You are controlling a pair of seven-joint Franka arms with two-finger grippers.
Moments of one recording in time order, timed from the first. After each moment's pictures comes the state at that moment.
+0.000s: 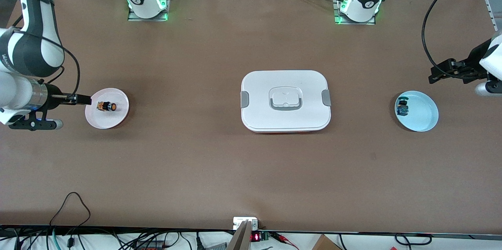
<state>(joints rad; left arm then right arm) 0.05 0.10 -0.02 -1.54 -0.02 1.59 0.02 -0.03 0.36 -0.06 -1.61 -0.04 1.75 -0.06</state>
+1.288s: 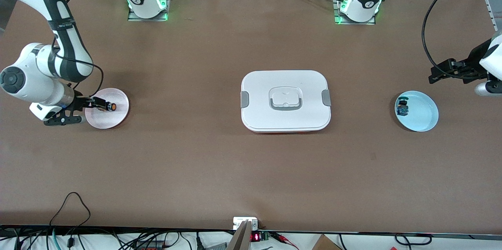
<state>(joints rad) 0.05 0.10 -0.02 -1.54 -0.02 1.59 0.02 -0.12 0.36 -0.06 -2.08 -0.04 2.38 -0.25</state>
